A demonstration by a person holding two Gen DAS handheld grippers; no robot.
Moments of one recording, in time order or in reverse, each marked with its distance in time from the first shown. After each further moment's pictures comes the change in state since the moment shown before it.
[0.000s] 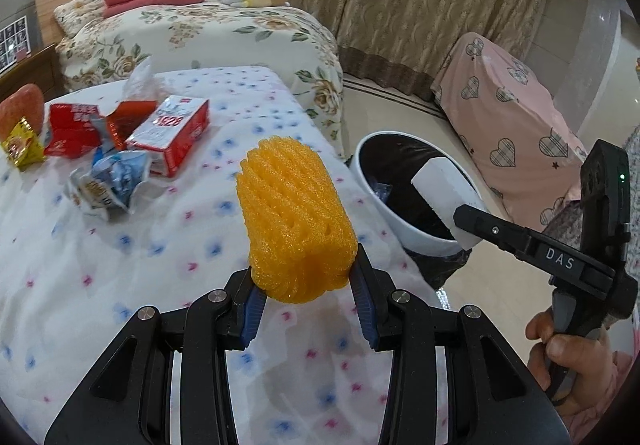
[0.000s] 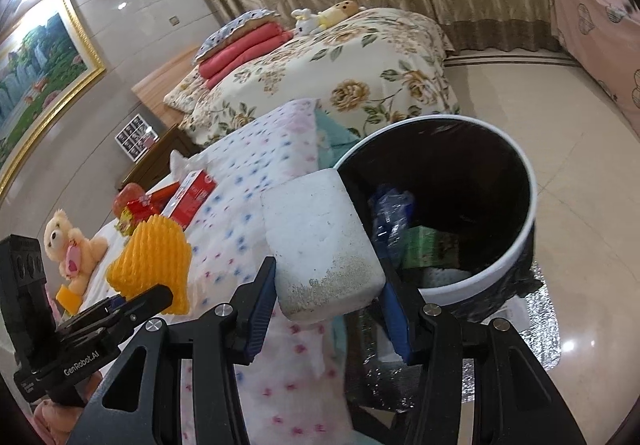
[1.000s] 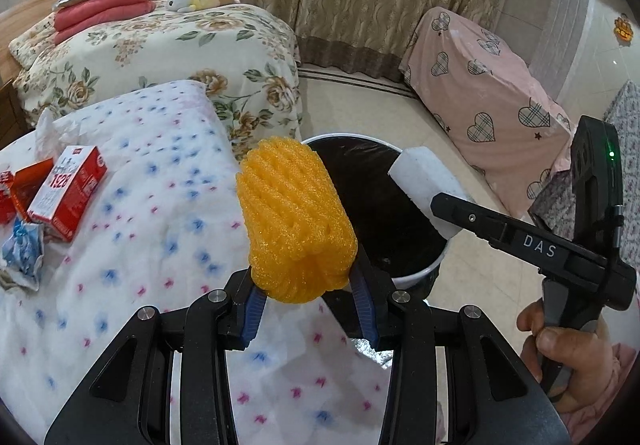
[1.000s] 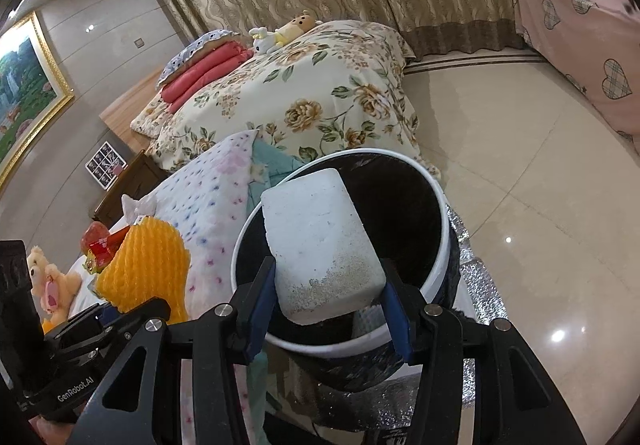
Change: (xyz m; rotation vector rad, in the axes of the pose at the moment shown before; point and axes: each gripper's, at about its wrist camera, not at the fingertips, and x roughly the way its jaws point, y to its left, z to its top) left arm 0.050 -0.070 0.034 0.119 0.035 -0.064; right arm -0.001 -0.057 0.031 0.065 -0.035 -0.088
